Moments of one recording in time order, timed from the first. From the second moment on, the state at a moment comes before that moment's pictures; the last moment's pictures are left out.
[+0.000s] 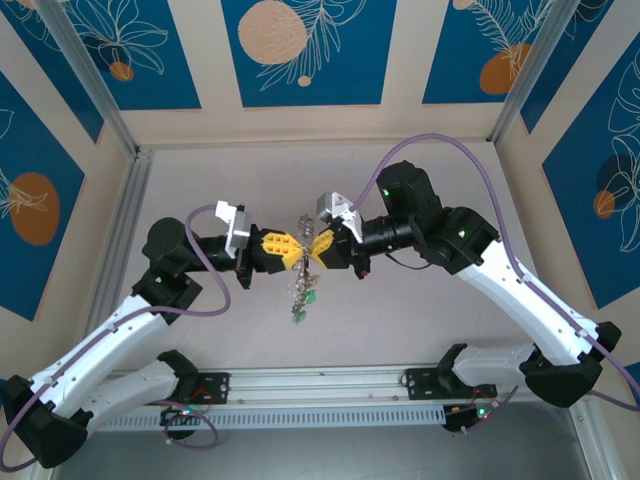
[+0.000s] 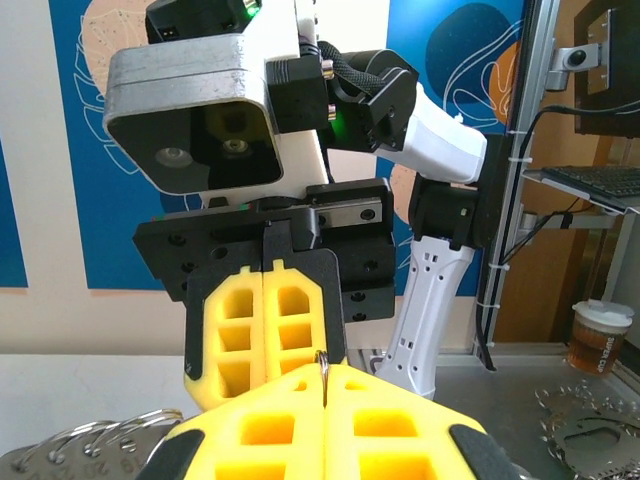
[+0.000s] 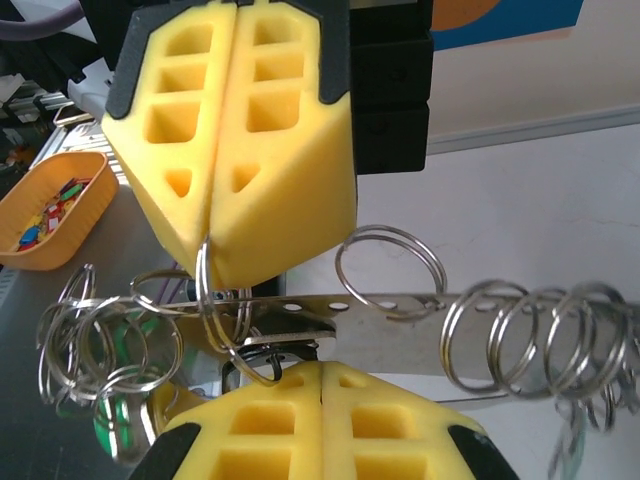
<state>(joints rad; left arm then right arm) -0.66 0.90 0.83 0.36 0.95 -0.27 0.80 1.21 1.47 -0.82 -0.71 -0.22</state>
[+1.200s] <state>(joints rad) -0.66 0.89 0.83 0.40 1.03 -0.33 0.78 1.08 1.26 -0.48 -0.91 -0.07</state>
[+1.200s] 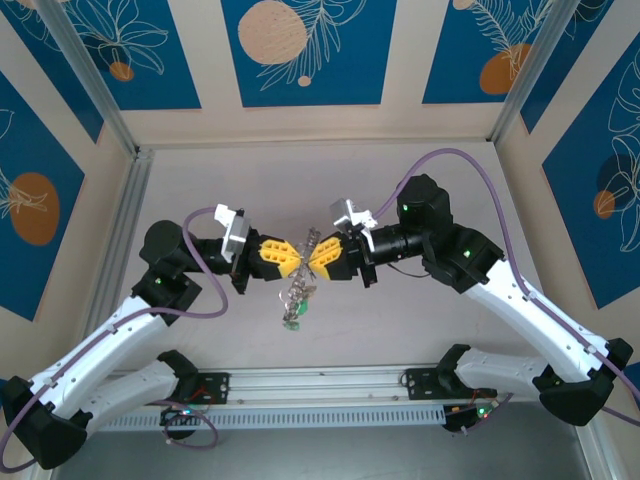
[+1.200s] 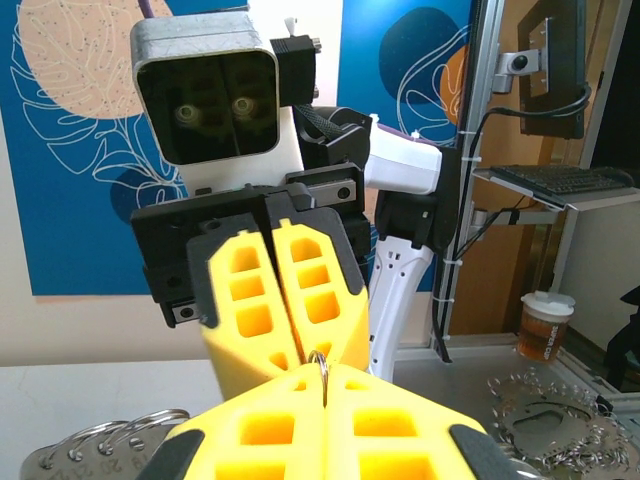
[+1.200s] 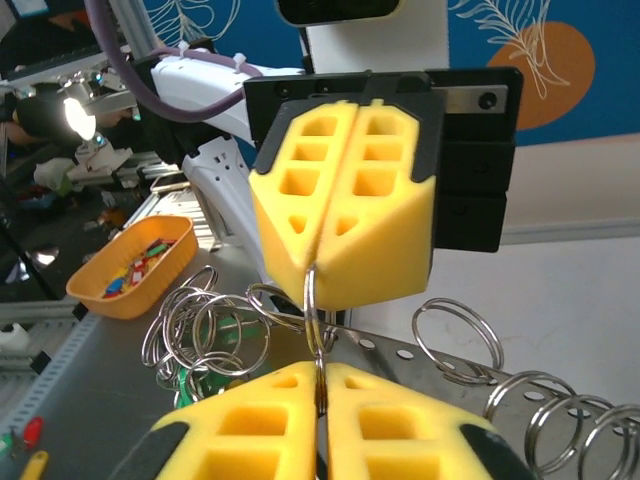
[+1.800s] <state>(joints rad) -0.66 0.91 0.81 0.51 1.05 -0.42 0.79 1.14 1.26 -0.44 -0.98 -0.04</state>
